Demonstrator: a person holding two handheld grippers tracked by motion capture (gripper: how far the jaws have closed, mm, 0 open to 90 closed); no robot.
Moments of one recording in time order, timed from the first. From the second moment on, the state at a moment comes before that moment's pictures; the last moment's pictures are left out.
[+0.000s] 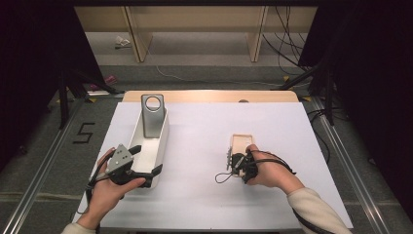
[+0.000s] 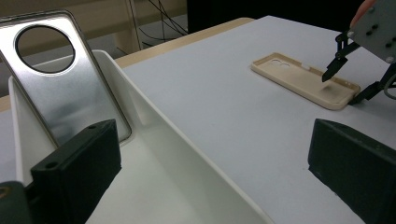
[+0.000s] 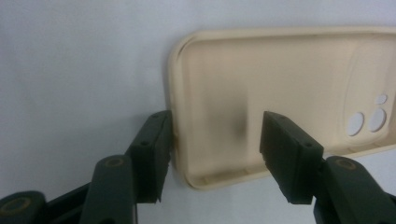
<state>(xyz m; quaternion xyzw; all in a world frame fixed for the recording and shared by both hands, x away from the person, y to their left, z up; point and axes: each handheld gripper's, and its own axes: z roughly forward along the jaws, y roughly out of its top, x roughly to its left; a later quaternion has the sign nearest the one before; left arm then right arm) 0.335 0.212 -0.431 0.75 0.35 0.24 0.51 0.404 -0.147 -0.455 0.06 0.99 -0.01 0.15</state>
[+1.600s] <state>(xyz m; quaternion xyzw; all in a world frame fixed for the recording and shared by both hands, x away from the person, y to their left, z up) 0.335 0.210 -0.431 0.75 0.35 0.24 0.51 0.399 -0.143 -0.455 0.04 0.99 -0.02 0.09</state>
